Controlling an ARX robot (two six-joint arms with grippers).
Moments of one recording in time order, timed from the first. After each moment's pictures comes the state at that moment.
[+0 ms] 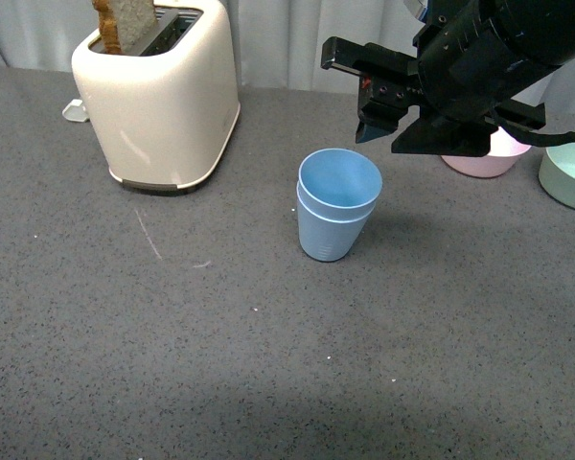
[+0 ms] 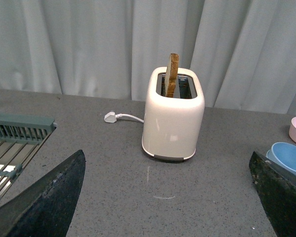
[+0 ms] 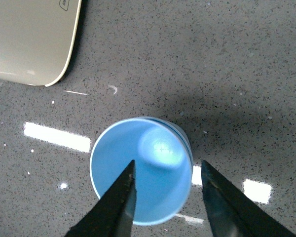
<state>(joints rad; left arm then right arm) 0.00 0.00 0.02 0.00 0.00 -0.01 0.35 1.96 1.25 -0.22 -0.15 0.39</state>
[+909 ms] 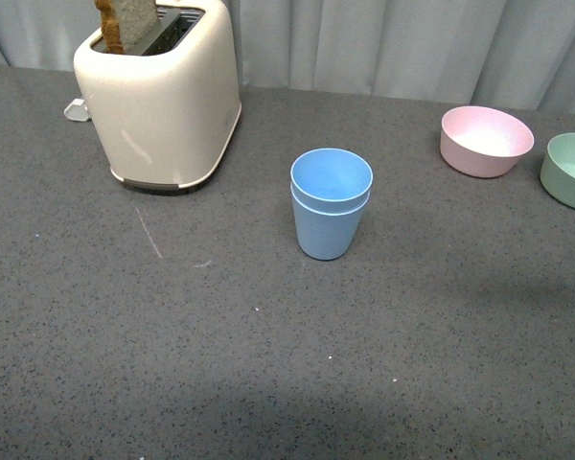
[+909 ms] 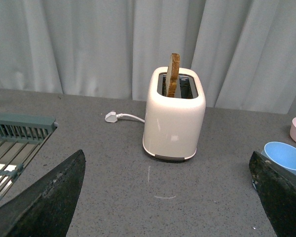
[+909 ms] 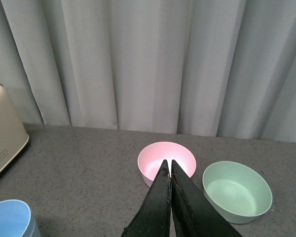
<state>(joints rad) 0.00 0.00 0.02 0.00 0.00 0.00 0.16 1.50 0.30 1.17 0.15 0.00</state>
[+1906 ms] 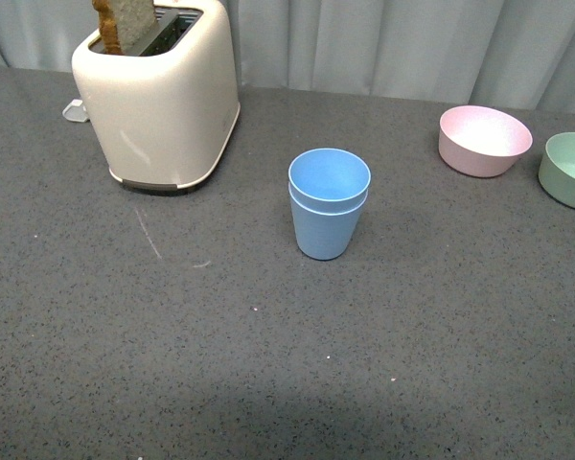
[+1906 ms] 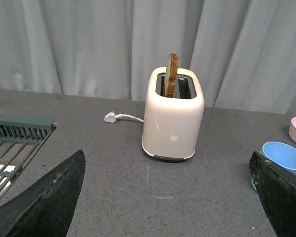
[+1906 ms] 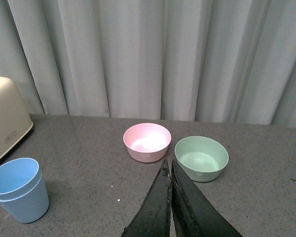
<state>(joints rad) 0.00 0.00 0.02 0.00 0.00 0.00 0.00 0.69 0.01 0.67 0.00 0.00</state>
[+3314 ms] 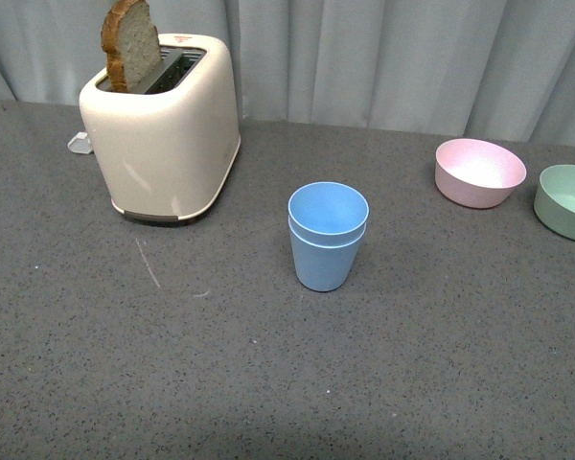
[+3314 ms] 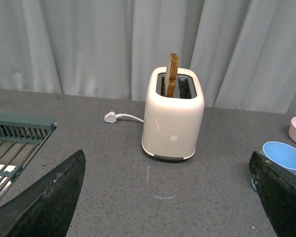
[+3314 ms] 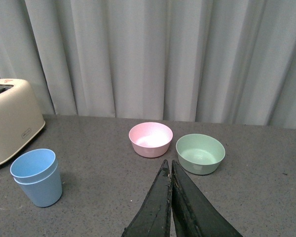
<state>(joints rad) 0.00 0.00 0.02 0.00 0.00 0.00 0.00 0.00 0.00 0.00 0.00 0.00</state>
